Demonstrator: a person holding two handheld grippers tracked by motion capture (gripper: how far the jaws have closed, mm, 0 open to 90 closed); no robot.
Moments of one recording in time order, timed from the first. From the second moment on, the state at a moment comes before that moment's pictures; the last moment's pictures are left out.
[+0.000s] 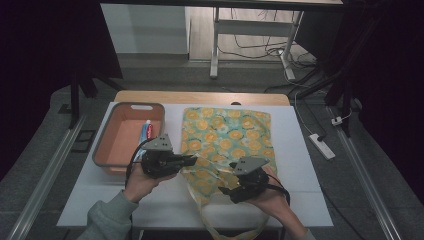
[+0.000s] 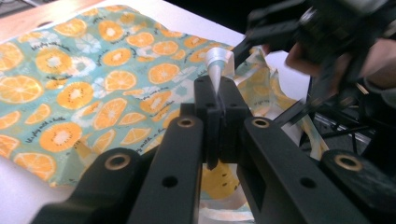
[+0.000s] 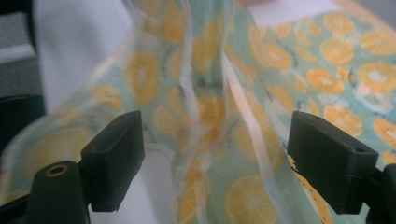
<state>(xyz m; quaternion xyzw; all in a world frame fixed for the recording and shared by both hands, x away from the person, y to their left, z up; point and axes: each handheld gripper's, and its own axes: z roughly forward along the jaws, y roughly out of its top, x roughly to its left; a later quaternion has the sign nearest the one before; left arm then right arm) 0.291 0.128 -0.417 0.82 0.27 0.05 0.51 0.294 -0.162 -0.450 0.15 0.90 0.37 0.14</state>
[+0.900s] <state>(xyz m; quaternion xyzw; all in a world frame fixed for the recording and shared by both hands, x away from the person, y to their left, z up) 0.268 0.138 -0.403 0.80 0.27 0.11 0.53 0.335 -0.170 -0.424 0.20 0.88 0.43 0.11</state>
